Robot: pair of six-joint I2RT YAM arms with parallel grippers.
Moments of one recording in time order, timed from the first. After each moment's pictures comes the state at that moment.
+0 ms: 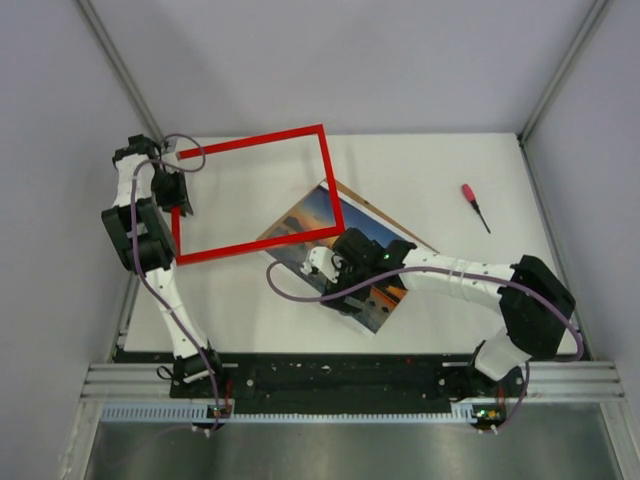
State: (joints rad) left arm 0.36 2.32 2.09 -1.10 0.26 0.13; right arm 0.96 1.56 1.05 -0.53 -0.14 -0.37
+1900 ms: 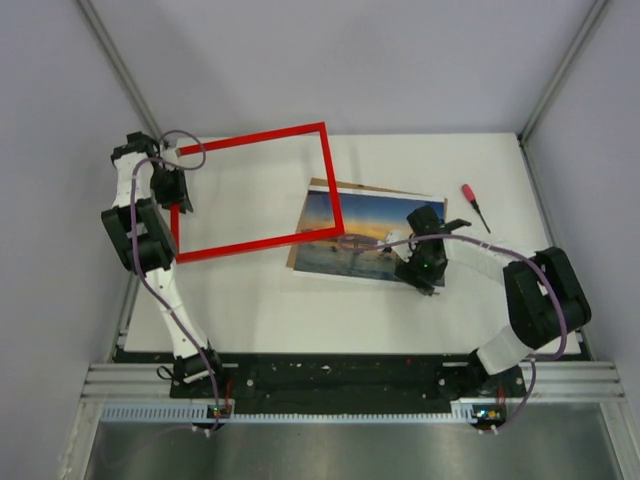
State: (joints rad) left arm 0.36 2.32 2.12 -1.11 0.28 0.16; right arm 0.45 1.56 0.88 -0.67 0.00 -0.65
